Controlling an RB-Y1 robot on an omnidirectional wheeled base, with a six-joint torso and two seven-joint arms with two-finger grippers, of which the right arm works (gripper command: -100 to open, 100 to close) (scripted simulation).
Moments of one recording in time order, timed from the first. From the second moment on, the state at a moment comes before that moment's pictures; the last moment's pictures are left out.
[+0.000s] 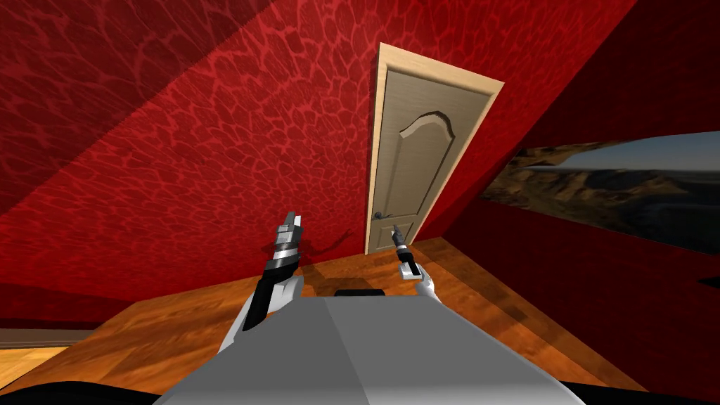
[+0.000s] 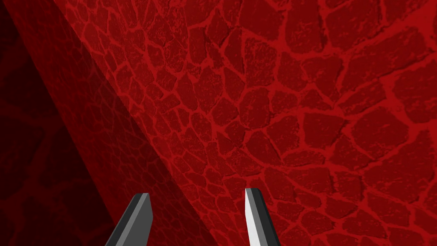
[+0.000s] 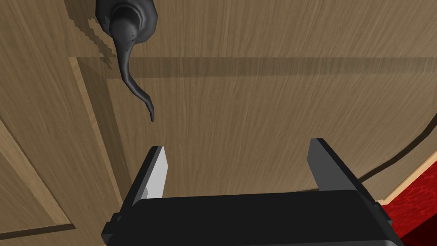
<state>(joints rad) -0.03 -0.20 0.01 -1.11 -0.07 -0.64 -0.03</state>
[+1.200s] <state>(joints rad) -0.17 -0.25 0.01 -0.77 -0.10 -0.67 -0.07</state>
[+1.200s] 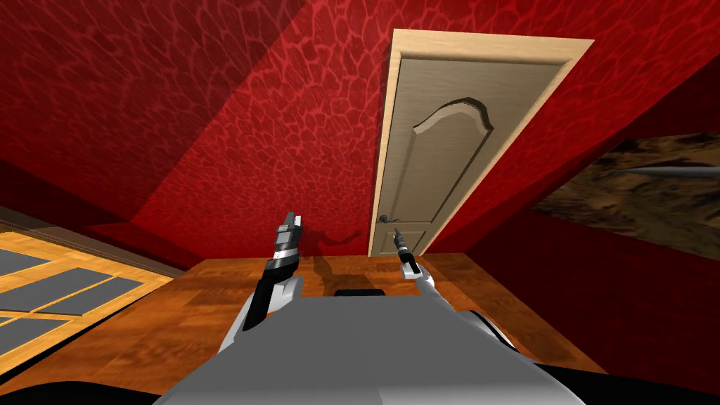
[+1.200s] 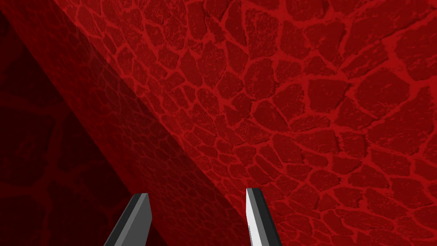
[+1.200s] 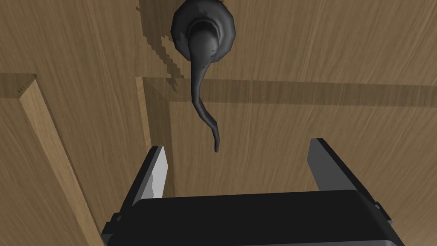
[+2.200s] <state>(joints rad) -0.16 -0.35 -0.02 -0.66 -0.14 -0.73 -0.14</state>
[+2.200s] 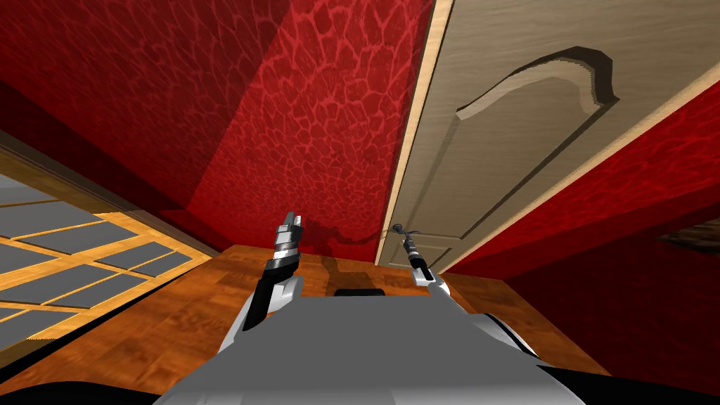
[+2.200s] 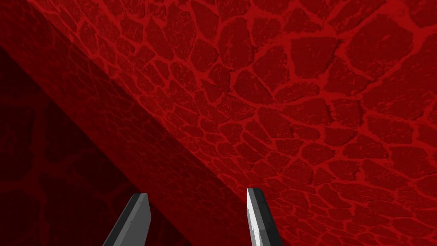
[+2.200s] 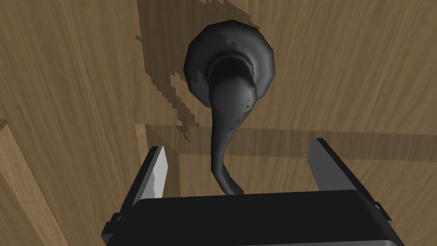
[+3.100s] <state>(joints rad) -0.10 -0.40 -0.04 -0.66 -0.16 -0.76 -0.18</state>
